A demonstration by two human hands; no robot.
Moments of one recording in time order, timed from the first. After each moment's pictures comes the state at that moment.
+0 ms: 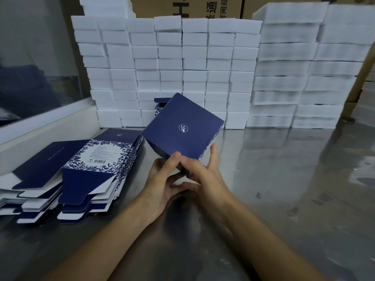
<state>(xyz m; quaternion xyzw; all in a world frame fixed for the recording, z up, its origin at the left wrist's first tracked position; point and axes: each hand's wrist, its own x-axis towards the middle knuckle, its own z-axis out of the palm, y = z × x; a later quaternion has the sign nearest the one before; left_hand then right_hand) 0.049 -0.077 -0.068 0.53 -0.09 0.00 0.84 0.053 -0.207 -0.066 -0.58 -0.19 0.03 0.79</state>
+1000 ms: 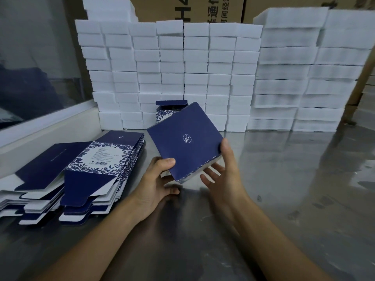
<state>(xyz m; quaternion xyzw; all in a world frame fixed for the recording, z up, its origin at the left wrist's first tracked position) 0.056 -0.058 -0.067 0.57 -0.07 -0.03 0.82 0.062 -0.225 -0.052 -0.52 0.00 0.00 0.85</state>
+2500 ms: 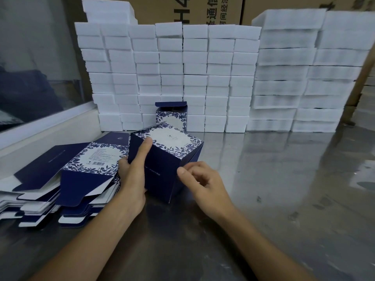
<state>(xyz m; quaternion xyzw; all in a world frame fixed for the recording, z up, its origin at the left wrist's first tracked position) 0.066 -0.046 -0.048 0.52 0.16 0.16 0.82 0.048 -0.206 -0.069 -0.73 -0.20 -0.12 0.64</state>
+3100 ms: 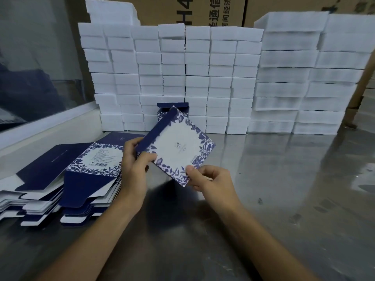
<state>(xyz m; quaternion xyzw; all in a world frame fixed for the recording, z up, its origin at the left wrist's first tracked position) 0.064 -0.039 -0.054 0.58 -0.04 0.27 0.77 0.060 -0.215 -0.069 -0.73 -0.10 -0.07 0.67</state>
